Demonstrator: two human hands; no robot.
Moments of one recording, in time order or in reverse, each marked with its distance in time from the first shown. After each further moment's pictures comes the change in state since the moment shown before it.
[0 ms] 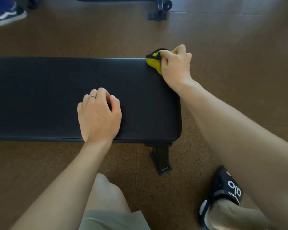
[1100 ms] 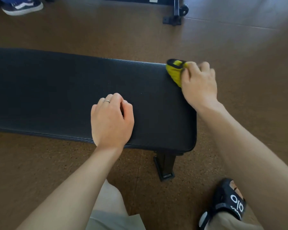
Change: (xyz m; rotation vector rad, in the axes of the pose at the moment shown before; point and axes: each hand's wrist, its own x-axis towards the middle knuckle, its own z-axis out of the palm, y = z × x) left_hand -0.001 -0.006 0.000 -0.069 0.048 0.014; right_hand -0.023 0.006 -0.014 -0.143 -0.002 -0.019
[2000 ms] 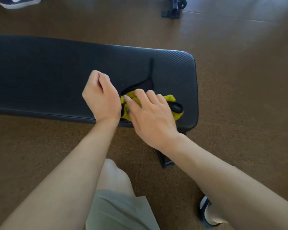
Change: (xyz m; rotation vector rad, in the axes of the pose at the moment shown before) left_hand 0.011 -0.017 -0.008 -0.716 0.282 -0.333; right_hand -0.151 -0.099 -0.001 -0.254 -0.133 -0.578
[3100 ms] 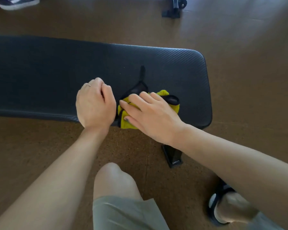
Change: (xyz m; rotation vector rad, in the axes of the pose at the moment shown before) left_hand 0.026 -0.035 -0.052 0.596 -0.171 0.303; right_hand 0.021 -0.013 0.012 -0.083 0.068 -0.317
